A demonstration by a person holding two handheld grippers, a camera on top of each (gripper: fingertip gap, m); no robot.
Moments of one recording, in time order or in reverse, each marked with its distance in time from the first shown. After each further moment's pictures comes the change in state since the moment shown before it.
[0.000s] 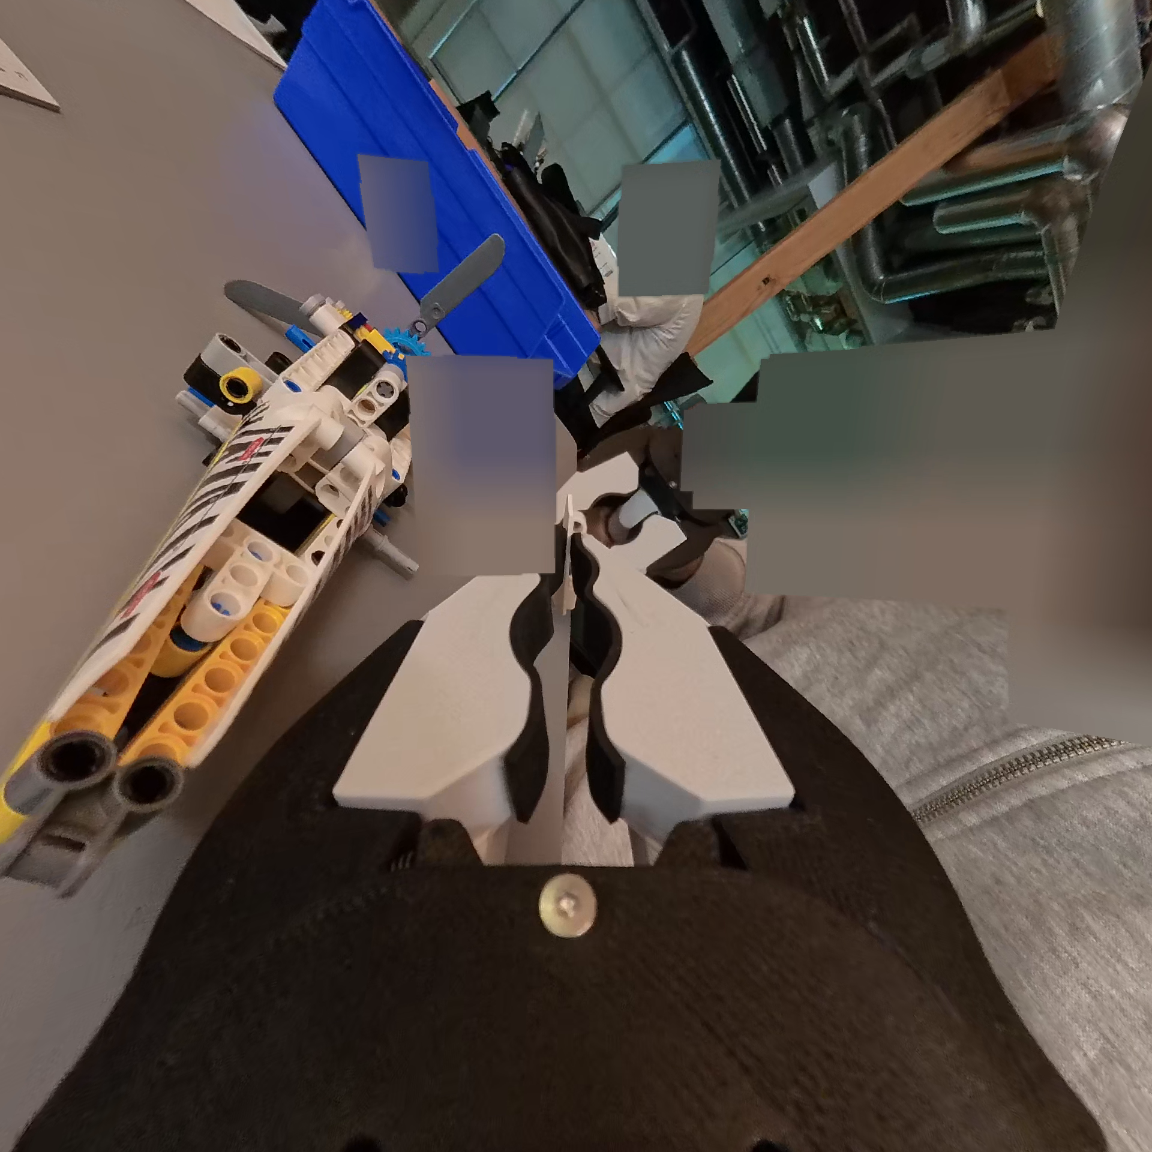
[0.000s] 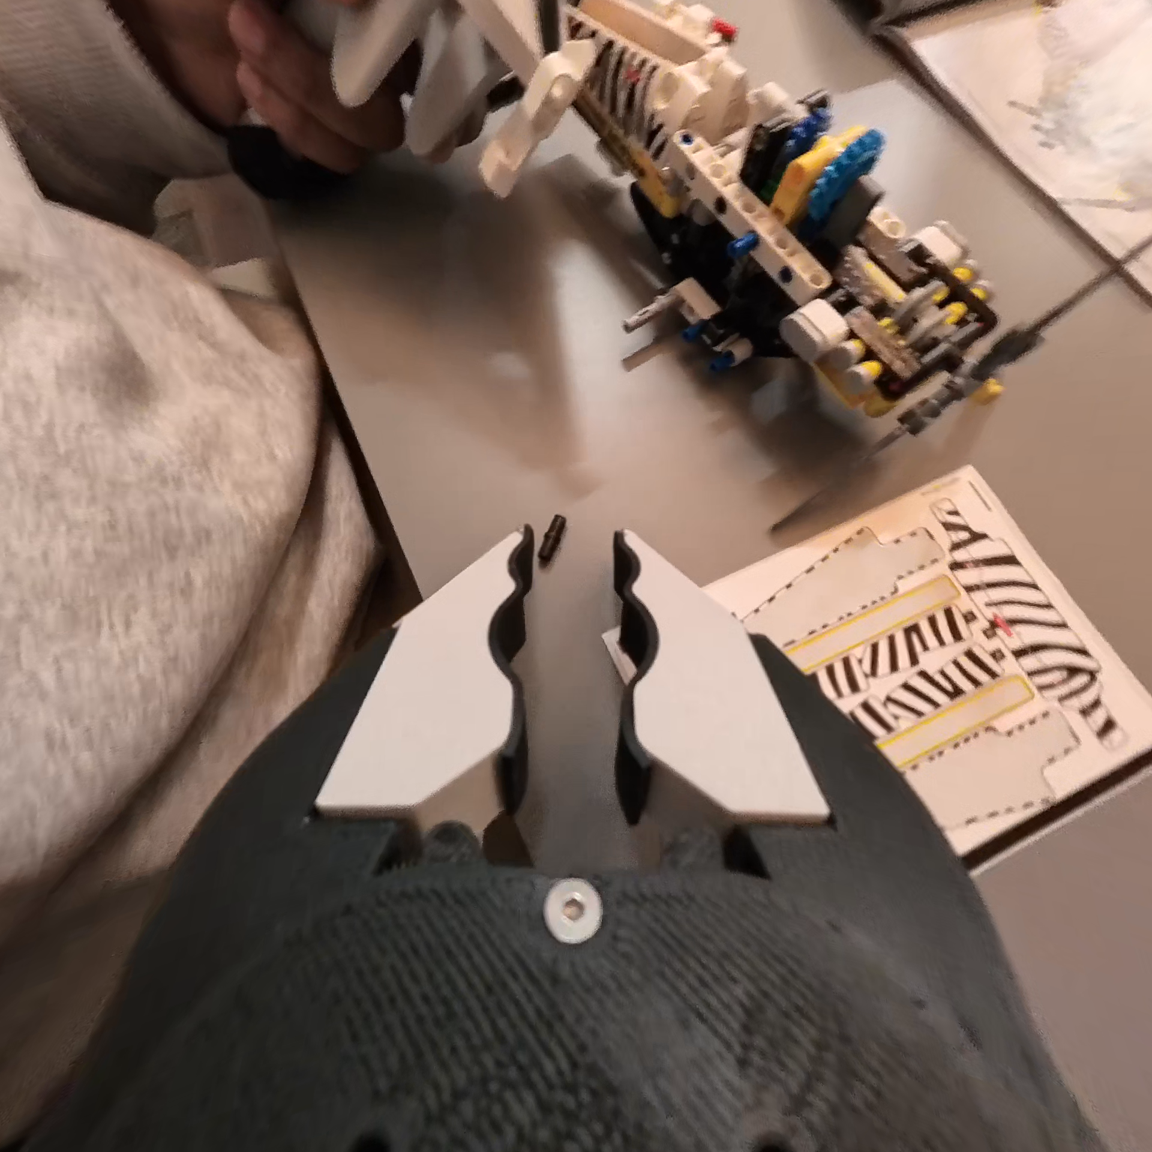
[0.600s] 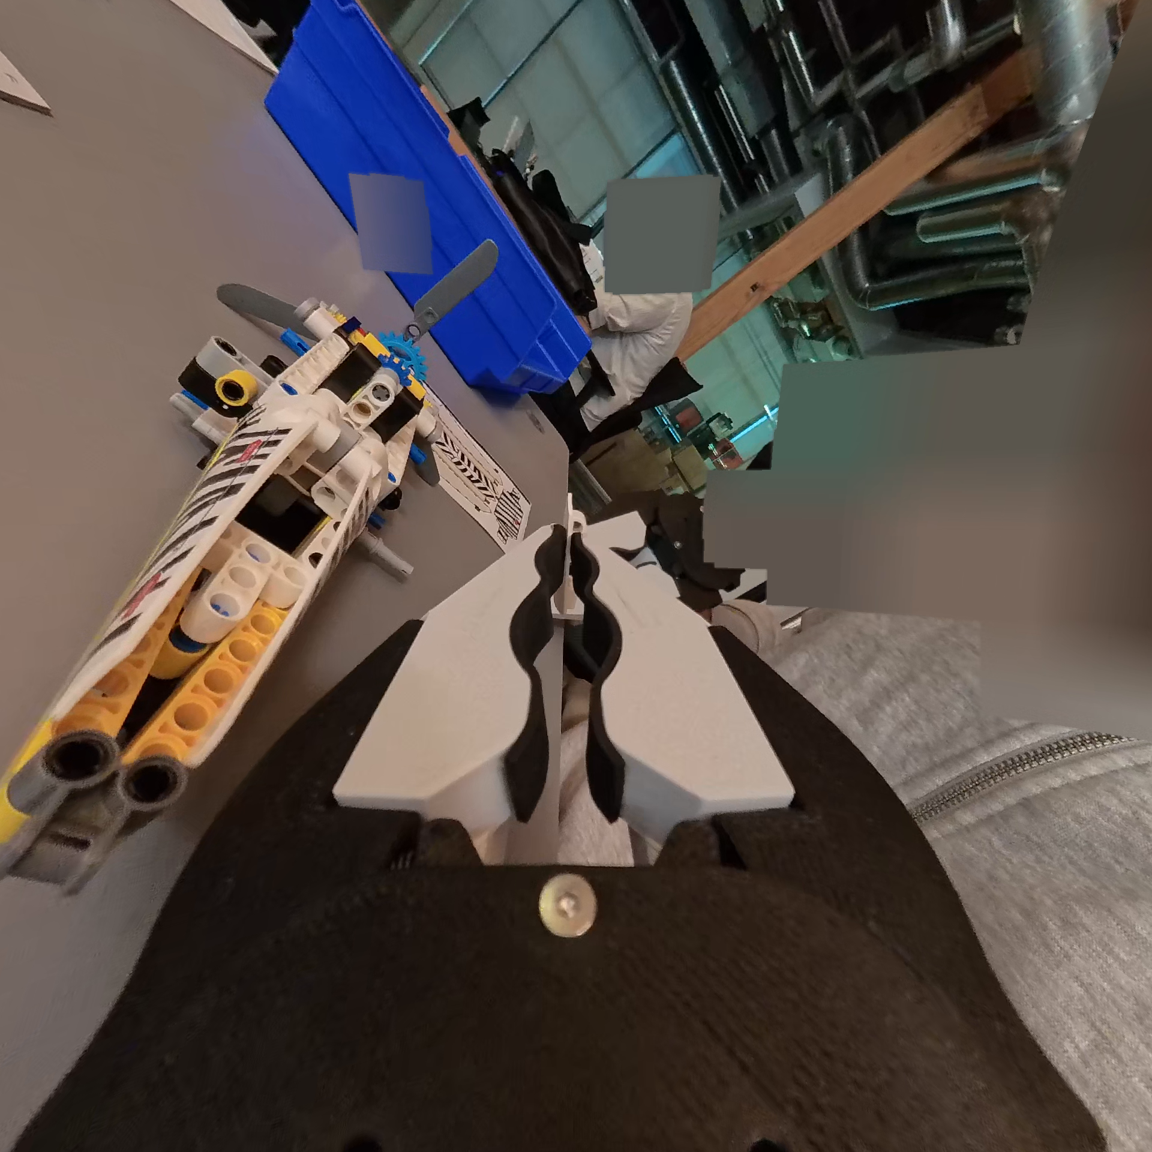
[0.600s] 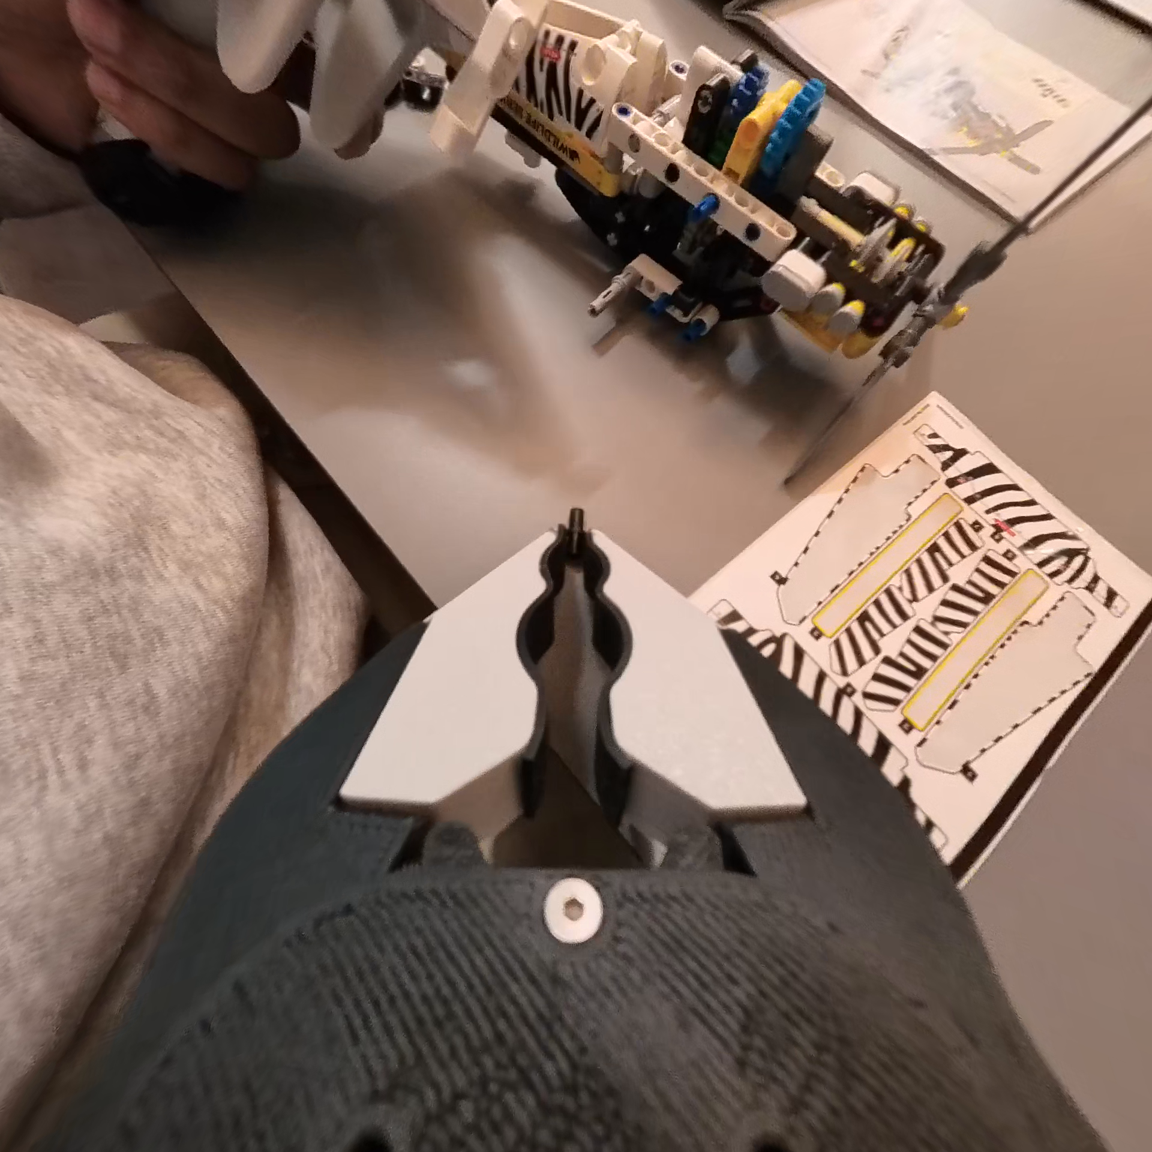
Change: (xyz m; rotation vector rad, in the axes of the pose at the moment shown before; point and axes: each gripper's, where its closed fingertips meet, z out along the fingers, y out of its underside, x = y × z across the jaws) left arm 0.002 -0.001 -0.001 0.008 0.017 -0.006; right arm -0.007 0.008 0.007 0.016 0.250 0.089
